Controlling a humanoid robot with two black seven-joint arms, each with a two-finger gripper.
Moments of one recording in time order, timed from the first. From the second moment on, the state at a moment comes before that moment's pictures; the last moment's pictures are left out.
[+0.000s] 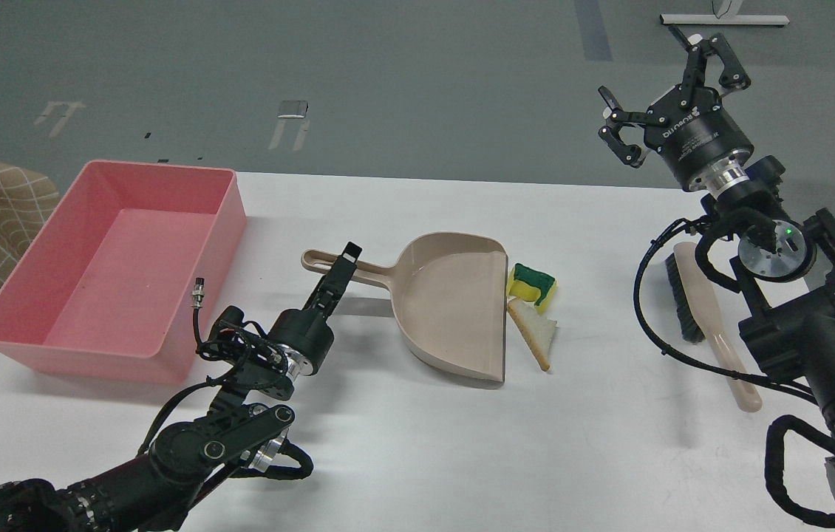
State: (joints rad) left arm -0.42 0.13 -0.50 -0.88 0.98 0.49 -0.49; right arm 0.75 -0.10 1.34 0.71 -0.36 0.49 -0.03
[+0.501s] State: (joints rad) left arm -0.43 0.13 -0.49 -0.87 0.98 0.49 -0.49; right arm 0.75 -0.10 1.34 0.72 -0.36 0.49 -0.03
